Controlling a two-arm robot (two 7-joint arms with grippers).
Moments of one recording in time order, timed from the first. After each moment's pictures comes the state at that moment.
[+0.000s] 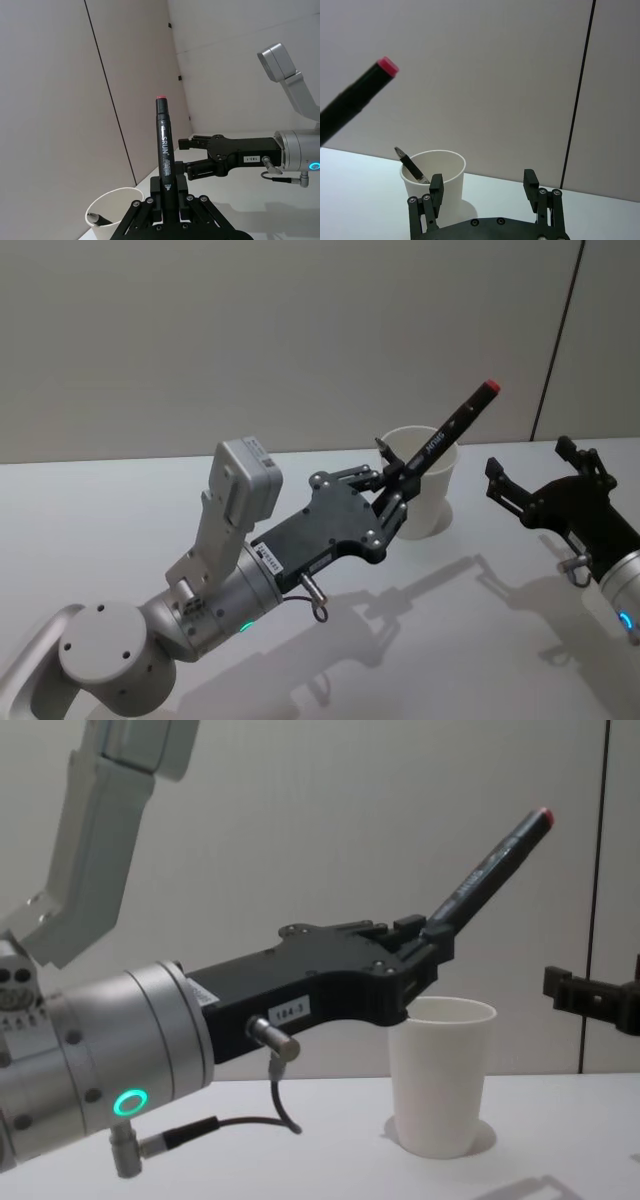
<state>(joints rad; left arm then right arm) -0.15 0.31 0.37 -1.67 -0.29 -0.09 -0.56 -0.02 0.34 -0.22 -1.77 0.29 0.03 0.07</state>
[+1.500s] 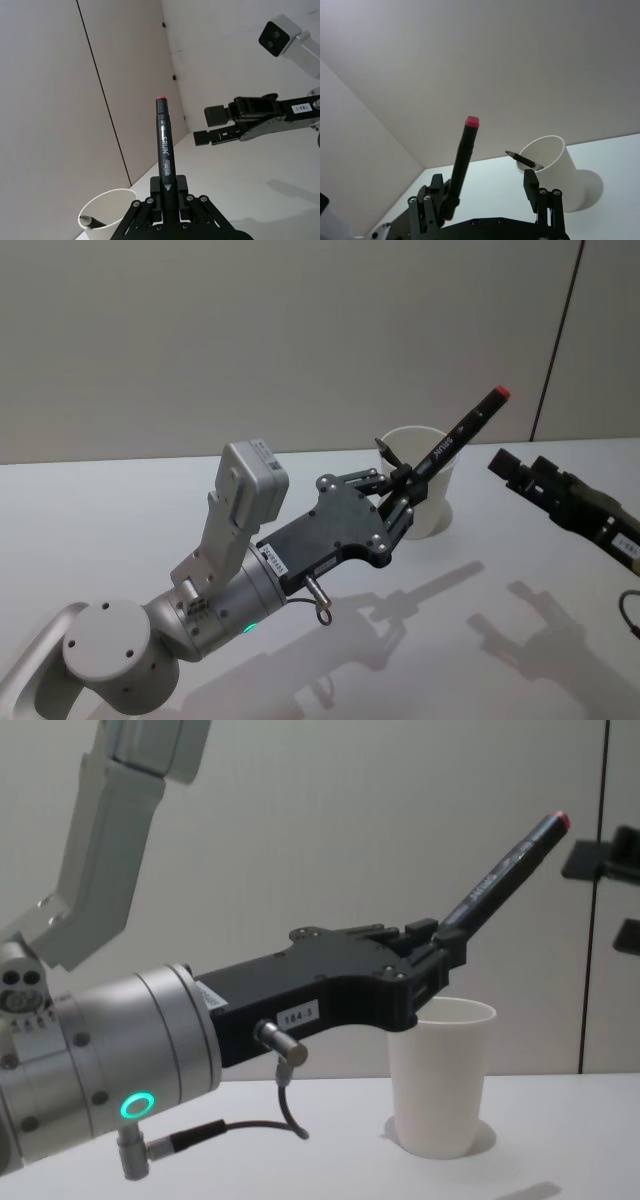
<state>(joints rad) -0.16 0.31 0.38 -1.67 -0.29 -0.09 -0.58 -0.14 0.48 -0.10 -2.02 1.06 0.31 0.22</state>
